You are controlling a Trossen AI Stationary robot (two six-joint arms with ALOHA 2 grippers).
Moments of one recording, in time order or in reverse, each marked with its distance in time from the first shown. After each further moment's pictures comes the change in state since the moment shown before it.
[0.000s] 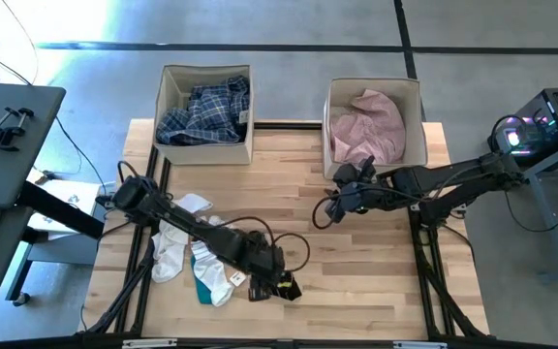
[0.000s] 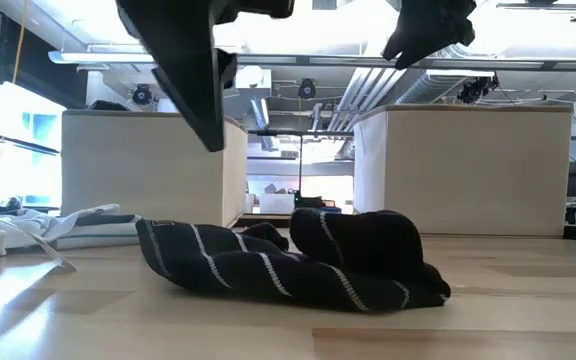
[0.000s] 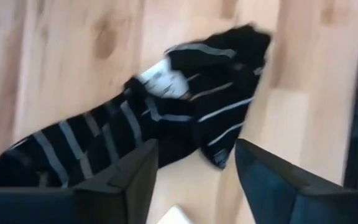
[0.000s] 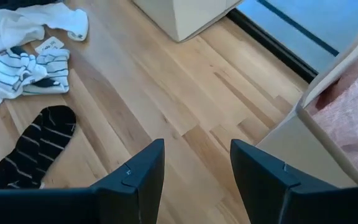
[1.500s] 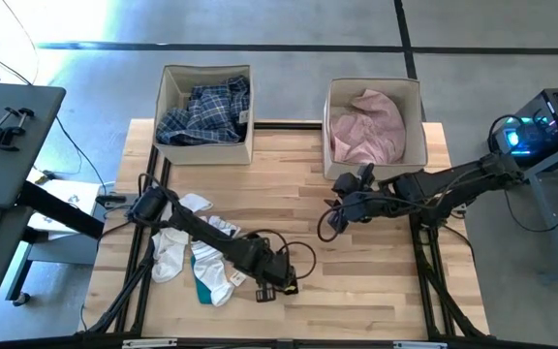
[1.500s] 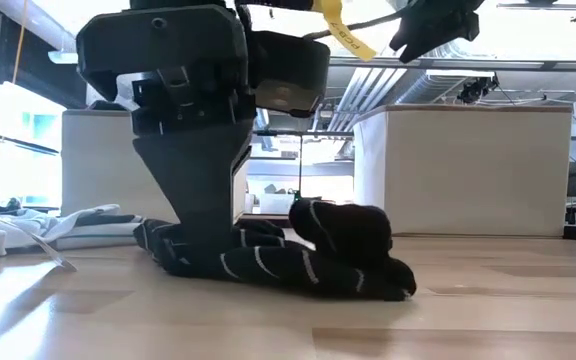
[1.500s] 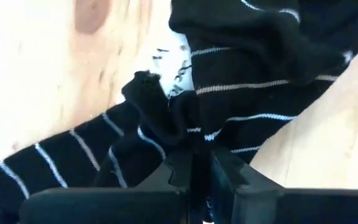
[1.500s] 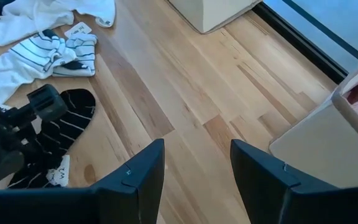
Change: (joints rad) left arm 0.009 0.189 0.000 0.034 -0.027 0.003; right arm 0.071 0.000 0.000 -0.001 -0.026 0.006
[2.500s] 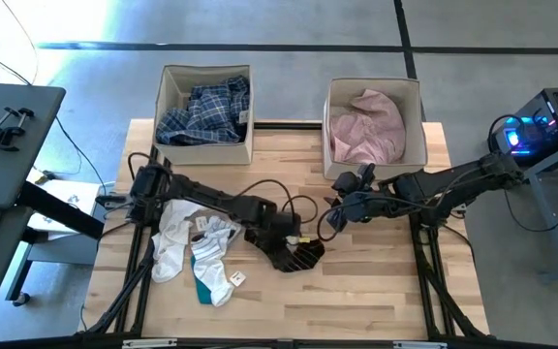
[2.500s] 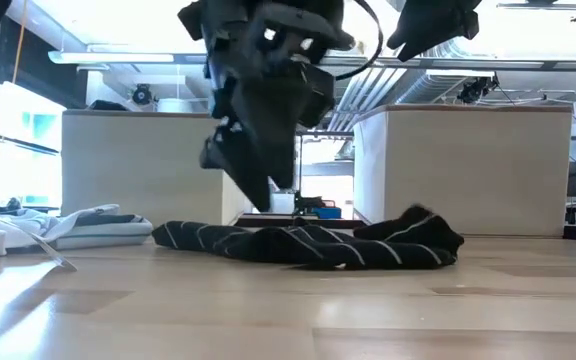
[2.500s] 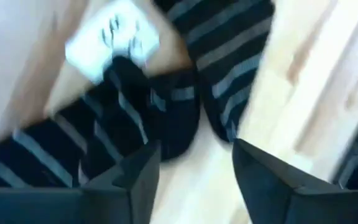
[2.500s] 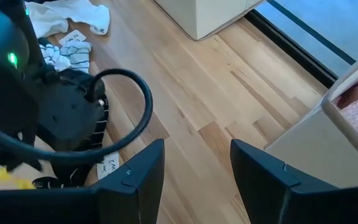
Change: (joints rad) left arm 0.256 -0.125 -0.054 0.068 0.340 -0.125; right arm 0.001 0.000 0.000 0.007 0.034 0.001
